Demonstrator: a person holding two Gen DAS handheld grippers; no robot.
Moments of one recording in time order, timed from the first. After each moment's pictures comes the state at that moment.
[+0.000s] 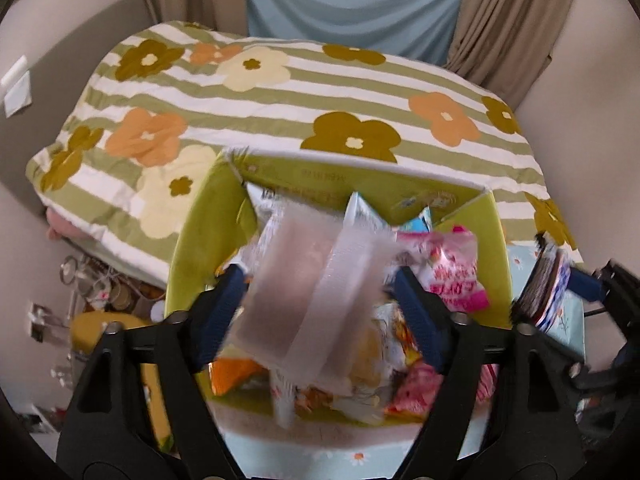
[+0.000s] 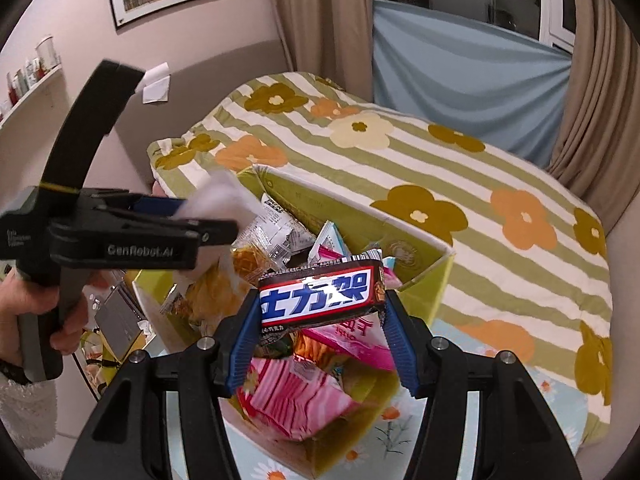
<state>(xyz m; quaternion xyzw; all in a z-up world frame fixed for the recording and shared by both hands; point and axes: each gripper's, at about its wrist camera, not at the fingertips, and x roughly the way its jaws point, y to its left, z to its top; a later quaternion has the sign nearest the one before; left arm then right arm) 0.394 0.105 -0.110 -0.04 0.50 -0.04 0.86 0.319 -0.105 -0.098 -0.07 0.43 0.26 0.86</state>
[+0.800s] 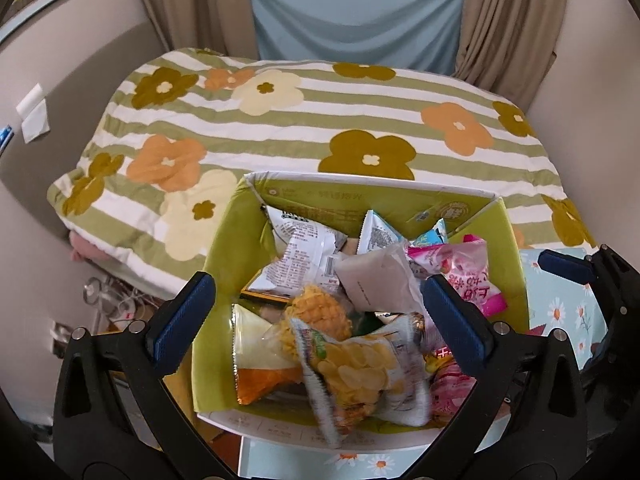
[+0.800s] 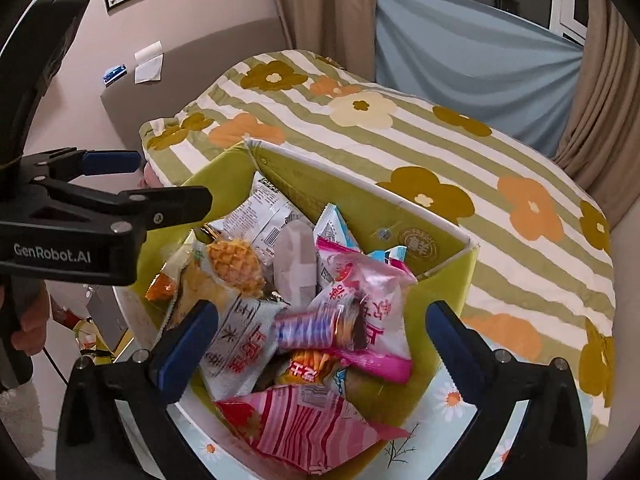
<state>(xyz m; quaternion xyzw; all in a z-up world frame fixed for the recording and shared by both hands) 0.383 0.099 -0.096 0.01 0.47 -0.01 0.88 0.333 -0.093 -0.119 -0.09 0.45 0.25 0.85</state>
